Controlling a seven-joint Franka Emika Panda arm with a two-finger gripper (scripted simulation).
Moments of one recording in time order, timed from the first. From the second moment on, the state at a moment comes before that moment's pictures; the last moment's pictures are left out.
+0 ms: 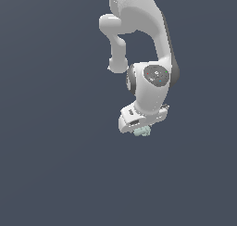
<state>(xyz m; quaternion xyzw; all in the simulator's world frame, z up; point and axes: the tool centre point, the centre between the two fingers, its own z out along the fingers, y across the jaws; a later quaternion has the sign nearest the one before) 0.041 0.098 0.130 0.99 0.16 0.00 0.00</state>
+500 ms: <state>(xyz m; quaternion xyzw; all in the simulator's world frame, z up) 0.051 0.137 0.239 0.99 0.16 0.00 0.00</state>
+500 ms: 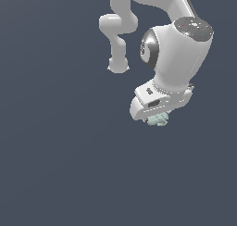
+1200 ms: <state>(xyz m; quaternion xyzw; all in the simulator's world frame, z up) 0.066 0.181 0.361 0.99 0.16 0.00 0.00</state>
